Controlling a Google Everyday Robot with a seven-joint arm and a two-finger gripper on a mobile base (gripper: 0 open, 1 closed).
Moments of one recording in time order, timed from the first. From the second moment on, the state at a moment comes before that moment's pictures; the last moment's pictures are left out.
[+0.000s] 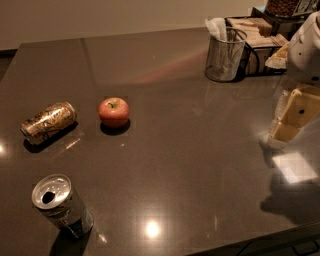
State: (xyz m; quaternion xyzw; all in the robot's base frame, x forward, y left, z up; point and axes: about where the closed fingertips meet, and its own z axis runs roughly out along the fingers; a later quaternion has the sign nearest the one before) arm 0.438 -0.217 0.976 -0.60 0.78 -0.03 0.16
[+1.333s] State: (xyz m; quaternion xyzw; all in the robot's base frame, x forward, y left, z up) arm 0.521 -0.108 0.973 -0.63 0.74 0.06 0.23
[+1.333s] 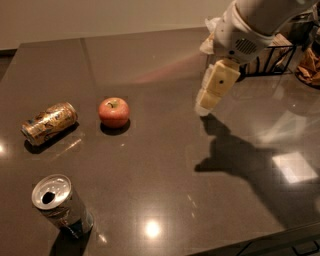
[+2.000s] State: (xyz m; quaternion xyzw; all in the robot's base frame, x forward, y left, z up) arm 0.531 0.005 0.945 -0.66 0.70 0.12 0.25
